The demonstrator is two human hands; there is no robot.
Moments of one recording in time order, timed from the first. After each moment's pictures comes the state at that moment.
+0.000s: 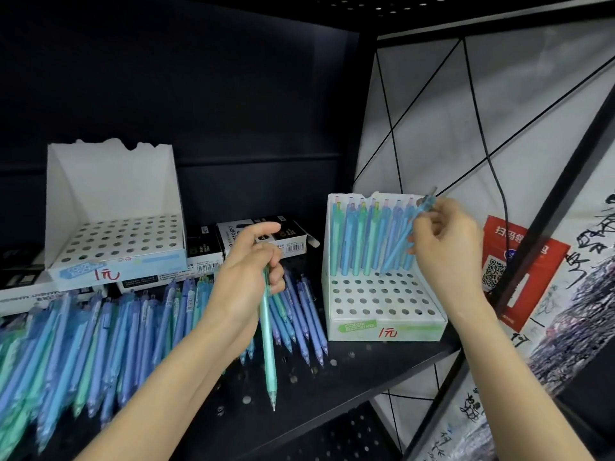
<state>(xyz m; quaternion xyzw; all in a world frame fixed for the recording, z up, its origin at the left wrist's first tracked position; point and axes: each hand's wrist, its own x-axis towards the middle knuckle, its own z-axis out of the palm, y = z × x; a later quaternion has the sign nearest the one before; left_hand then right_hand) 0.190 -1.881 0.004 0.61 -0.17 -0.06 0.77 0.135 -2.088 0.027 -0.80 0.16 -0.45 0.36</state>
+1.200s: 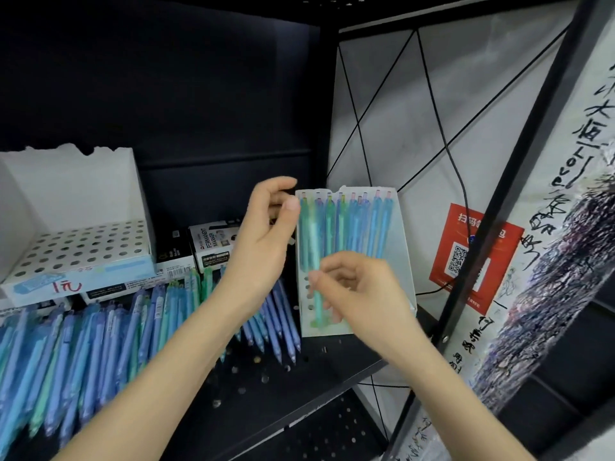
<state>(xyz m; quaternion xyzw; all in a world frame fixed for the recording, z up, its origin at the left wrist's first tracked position) 0.192 -1.926 0.023 0.67 -0.35 0.08 0.65 0.100 -2.034 0.002 -0.82 0.05 -0.21 0.53</state>
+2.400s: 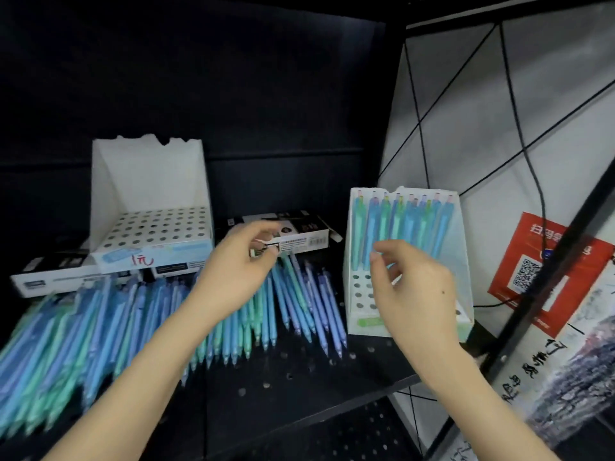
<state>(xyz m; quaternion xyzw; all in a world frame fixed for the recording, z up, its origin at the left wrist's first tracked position) 0.217 -1.846 -0.001 0.85 -0.25 0.11 0.46 0.118 -2.027 -0.007 -0.88 0.08 -0.41 0.22</state>
